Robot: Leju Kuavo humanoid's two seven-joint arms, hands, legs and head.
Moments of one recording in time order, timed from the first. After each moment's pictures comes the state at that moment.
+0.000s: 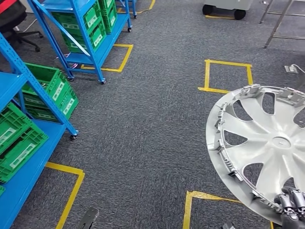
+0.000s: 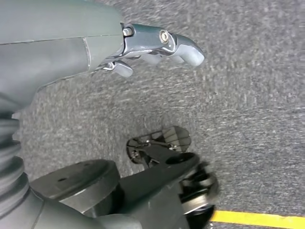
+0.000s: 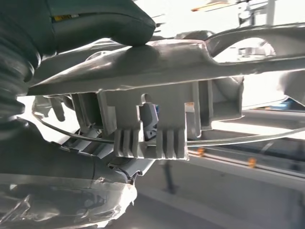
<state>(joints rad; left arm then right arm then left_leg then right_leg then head) -0.11 -0.17 0.77 -0.24 -1.02 0.09 -0.34 0.59 0.31 -0.28 -2.23 1.51 -0.67 -0.43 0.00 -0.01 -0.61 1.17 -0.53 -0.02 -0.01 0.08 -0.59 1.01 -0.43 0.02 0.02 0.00</state>
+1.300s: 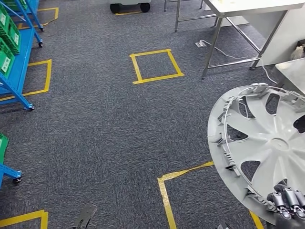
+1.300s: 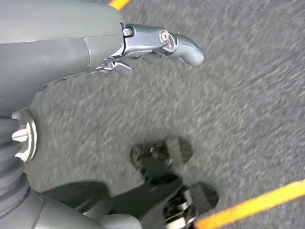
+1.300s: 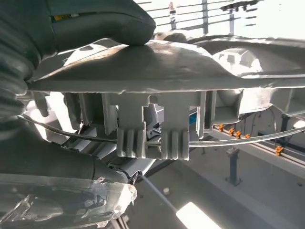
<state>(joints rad) -0.13 -0.17 0.77 -0.24 -1.04 0.11 -0.33 0.62 0.17 -0.16 -2.23 1.57 -0.67 -0.27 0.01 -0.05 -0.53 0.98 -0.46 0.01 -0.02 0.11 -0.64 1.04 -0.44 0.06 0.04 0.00</state>
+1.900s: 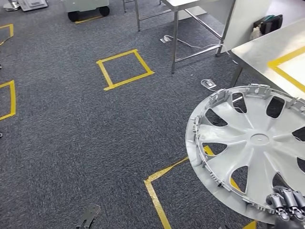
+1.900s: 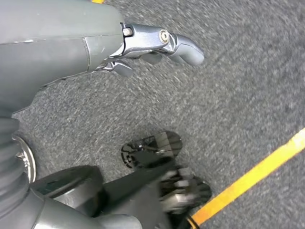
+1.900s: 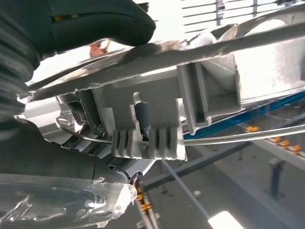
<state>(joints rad) -0.12 -0.17 0.77 -0.24 -1.04 0.11 -0.34 0.61 0.19 -0.17 -2.23 1.57 -0.67 -0.31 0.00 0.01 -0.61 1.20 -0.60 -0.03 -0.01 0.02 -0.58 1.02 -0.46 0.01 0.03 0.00</state>
